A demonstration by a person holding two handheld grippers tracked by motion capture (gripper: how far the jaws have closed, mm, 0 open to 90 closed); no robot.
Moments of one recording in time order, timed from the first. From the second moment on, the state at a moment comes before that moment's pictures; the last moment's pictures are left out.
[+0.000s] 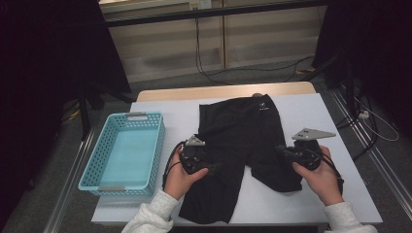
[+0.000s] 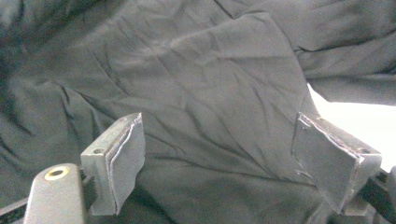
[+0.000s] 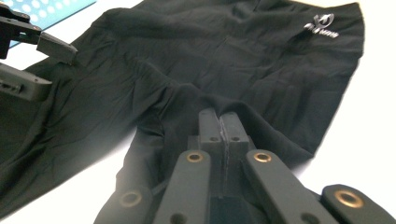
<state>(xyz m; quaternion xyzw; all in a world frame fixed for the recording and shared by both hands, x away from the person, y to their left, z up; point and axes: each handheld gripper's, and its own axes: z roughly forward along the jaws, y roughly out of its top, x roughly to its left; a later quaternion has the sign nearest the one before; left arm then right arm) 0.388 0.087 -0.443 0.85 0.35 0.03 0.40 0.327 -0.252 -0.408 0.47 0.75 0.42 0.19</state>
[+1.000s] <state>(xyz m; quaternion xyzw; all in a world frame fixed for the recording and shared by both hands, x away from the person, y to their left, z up) 0.395 0.126 -0.446 0.83 0.42 0.05 0.35 0.303 -0.282 -0.435 0.51 0.73 0.39 0.21</state>
